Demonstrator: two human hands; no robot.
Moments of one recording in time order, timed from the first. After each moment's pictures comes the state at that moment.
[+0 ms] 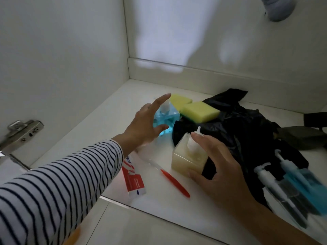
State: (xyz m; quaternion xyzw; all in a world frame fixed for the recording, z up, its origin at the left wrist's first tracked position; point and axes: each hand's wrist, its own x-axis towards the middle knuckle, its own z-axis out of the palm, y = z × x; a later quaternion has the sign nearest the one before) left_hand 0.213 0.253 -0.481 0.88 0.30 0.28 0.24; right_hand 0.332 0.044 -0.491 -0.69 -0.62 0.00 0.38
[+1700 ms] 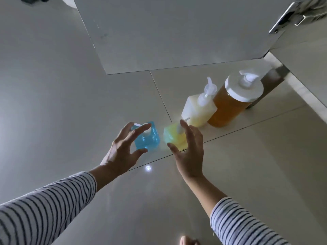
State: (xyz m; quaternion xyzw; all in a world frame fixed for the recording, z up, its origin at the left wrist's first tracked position) left_hand -0.249 -0.081 -0.664 0.64 0.66 0.35 0.16; right_hand -0.058 -0.010 -0.678 -0.51 -0.74 0.26 0.36
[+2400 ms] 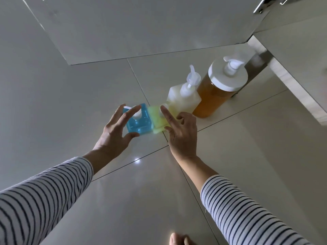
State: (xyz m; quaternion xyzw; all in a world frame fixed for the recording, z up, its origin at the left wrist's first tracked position) left_hand -0.244 -0.027 -0.685 0.65 0.66 0.34 0.17; right_hand -0.047 0.036 -0.693 -0.48 -0.81 0.05 0.33
